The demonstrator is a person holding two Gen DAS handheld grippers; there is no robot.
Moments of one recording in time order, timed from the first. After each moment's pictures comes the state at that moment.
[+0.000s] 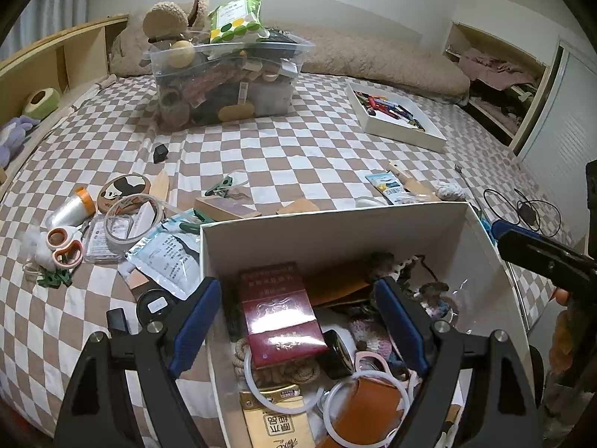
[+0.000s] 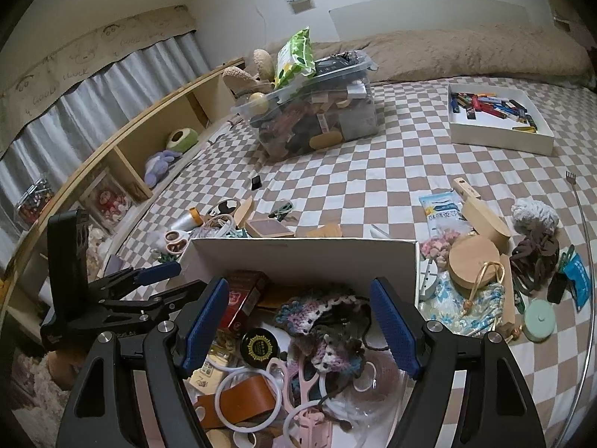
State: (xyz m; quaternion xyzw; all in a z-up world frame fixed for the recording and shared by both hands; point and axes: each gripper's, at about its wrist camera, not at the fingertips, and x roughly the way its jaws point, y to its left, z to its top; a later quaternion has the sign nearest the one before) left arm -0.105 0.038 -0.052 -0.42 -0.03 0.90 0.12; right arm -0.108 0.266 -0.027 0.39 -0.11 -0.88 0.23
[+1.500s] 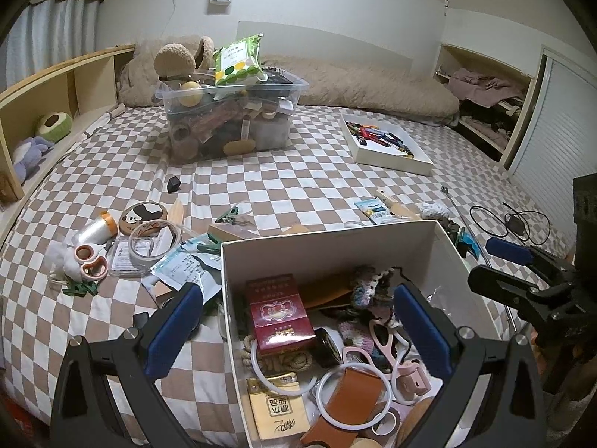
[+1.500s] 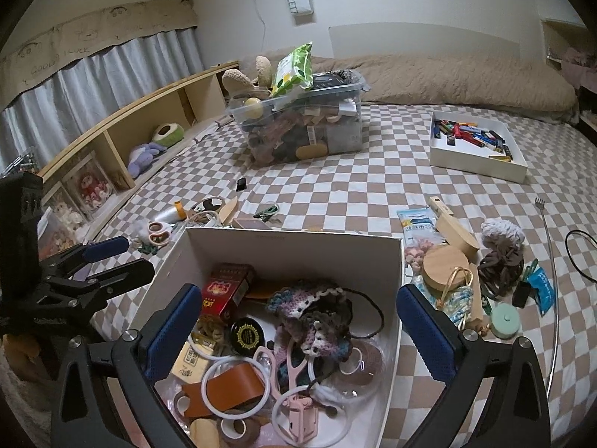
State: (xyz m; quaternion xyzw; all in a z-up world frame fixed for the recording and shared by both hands) left arm -0.062 0.029 -0.012 -0.37 -0.03 0.92 0.12; right arm -0.076 0.251 -0.014 0.36 -0.05 -0.91 0.19
